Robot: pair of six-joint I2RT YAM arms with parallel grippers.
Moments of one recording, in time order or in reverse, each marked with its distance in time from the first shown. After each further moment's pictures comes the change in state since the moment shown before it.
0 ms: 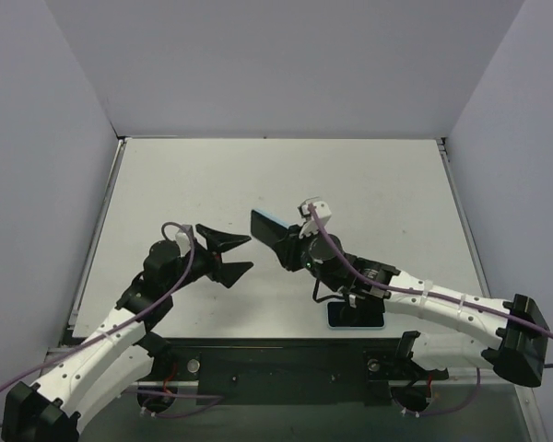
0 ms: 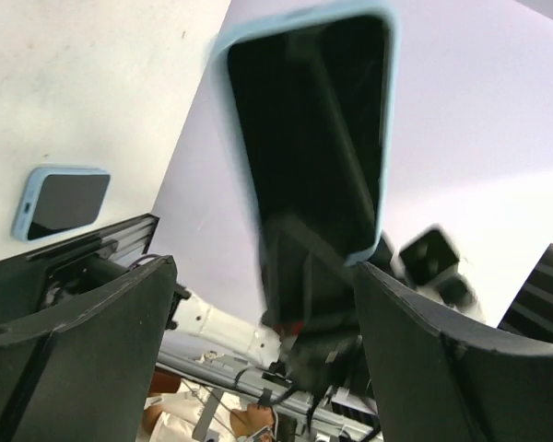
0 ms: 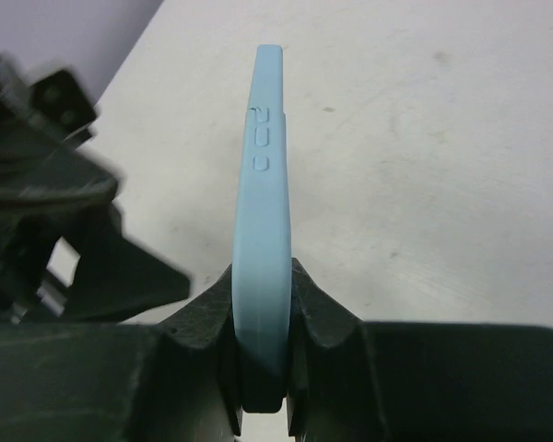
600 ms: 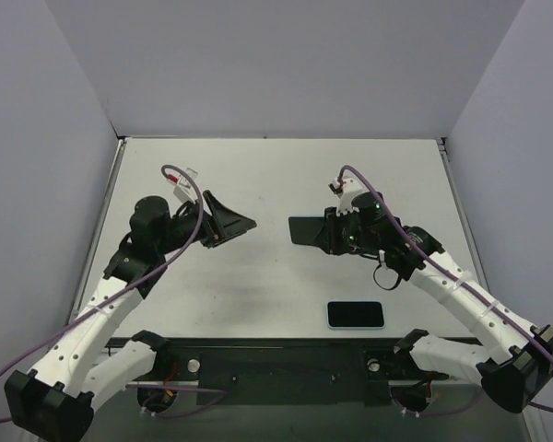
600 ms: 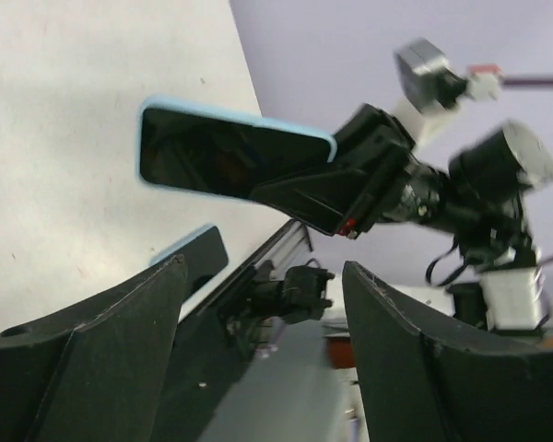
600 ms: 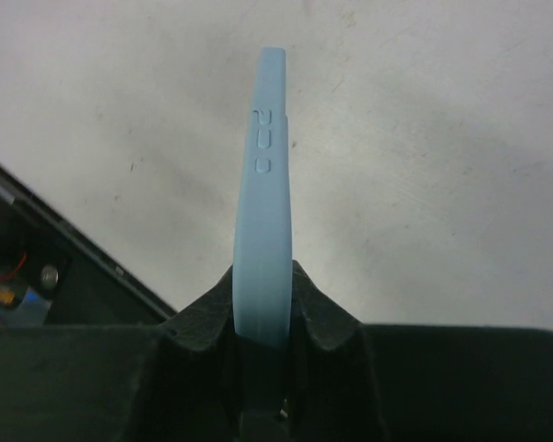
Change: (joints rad) left arm 0.111 0.124 0.291 -0.137 0.185 0.699; right arm -0.440 -0.103 0.147 -0.525 -0.416 -0.167
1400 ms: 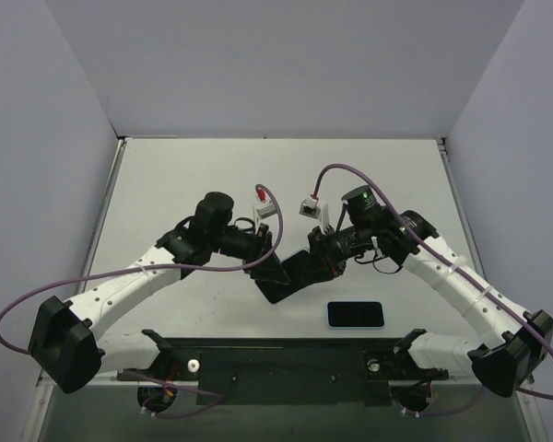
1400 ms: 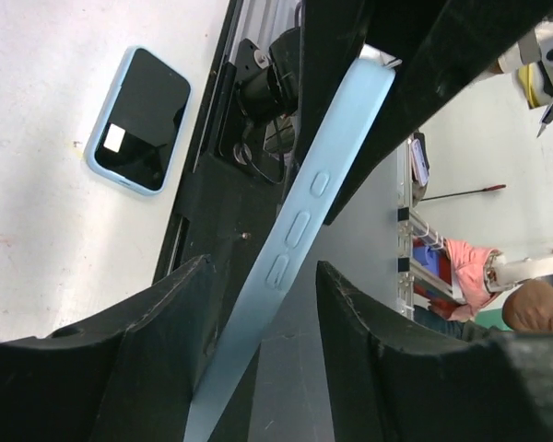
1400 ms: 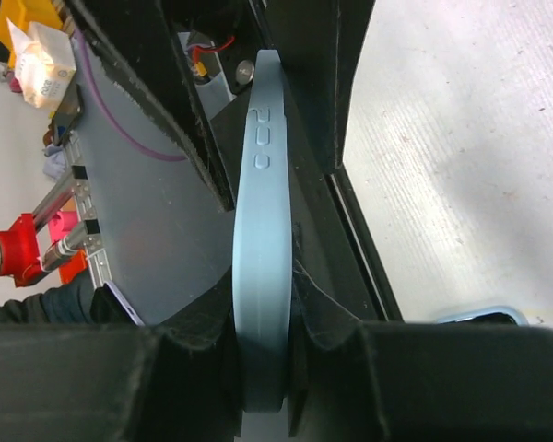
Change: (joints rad) left arm -0.281 0.345 0.178 -0.098 0.424 0.659; right arm -0.031 0.124 0.191 -0.364 -0.756 -0.289
